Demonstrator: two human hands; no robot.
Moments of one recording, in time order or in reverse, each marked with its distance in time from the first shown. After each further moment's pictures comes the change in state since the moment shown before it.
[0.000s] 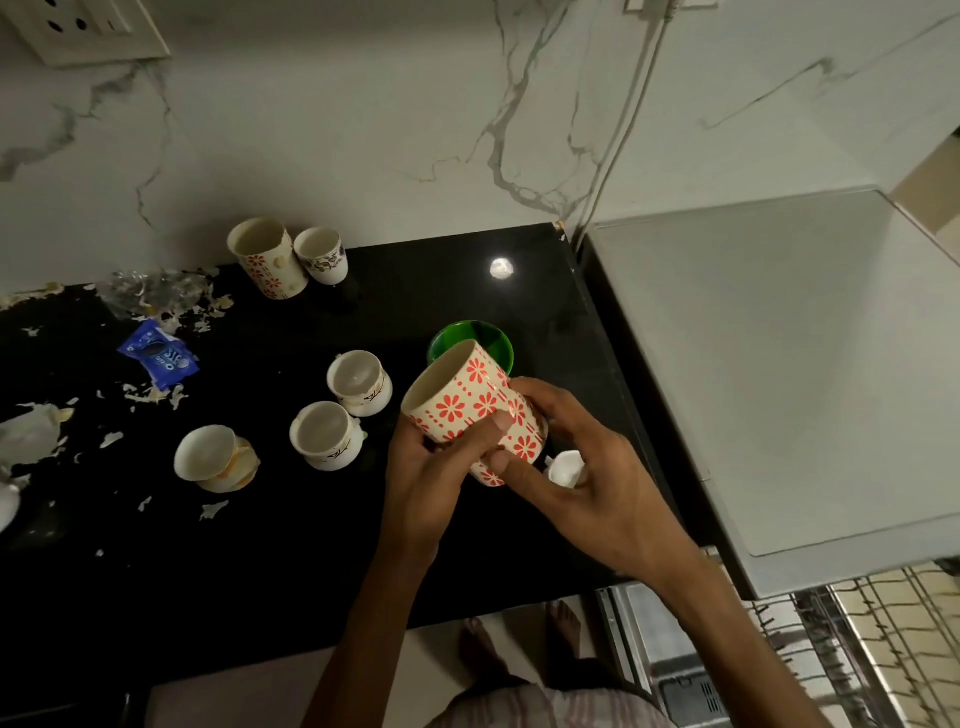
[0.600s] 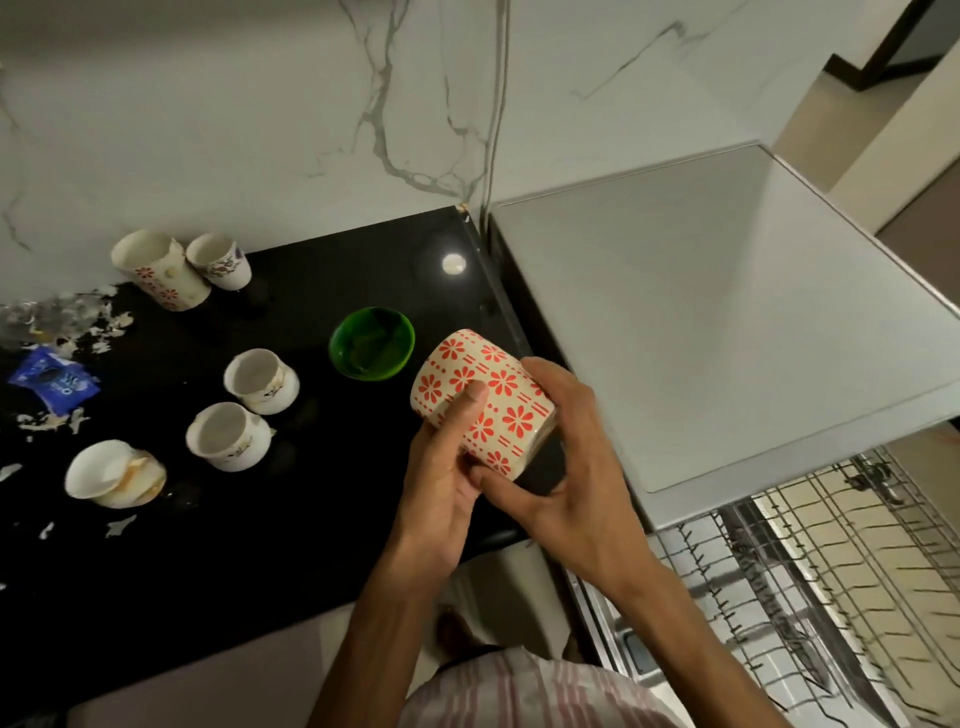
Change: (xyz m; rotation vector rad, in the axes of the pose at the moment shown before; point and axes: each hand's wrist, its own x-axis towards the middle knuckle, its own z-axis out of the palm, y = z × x) left_hand -0.044 -0.023 0.097 -0.236 -0.183 -0.267; right_hand -0.073 0.031 -0.048 -0.086 0.356 -0.112
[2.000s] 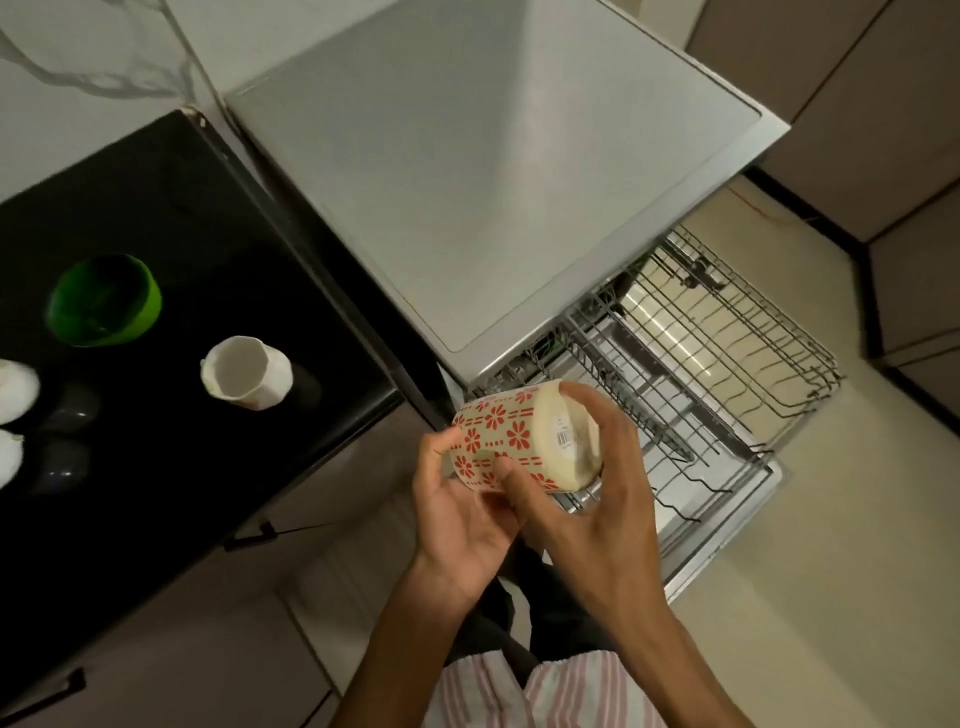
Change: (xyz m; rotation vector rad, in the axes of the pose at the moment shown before) left_hand -0.073 -0.197 0.073 -0.203 -0.033 -0.587; right_hand -0.193 0.032 -0.112 -0.113 0.474 0.486
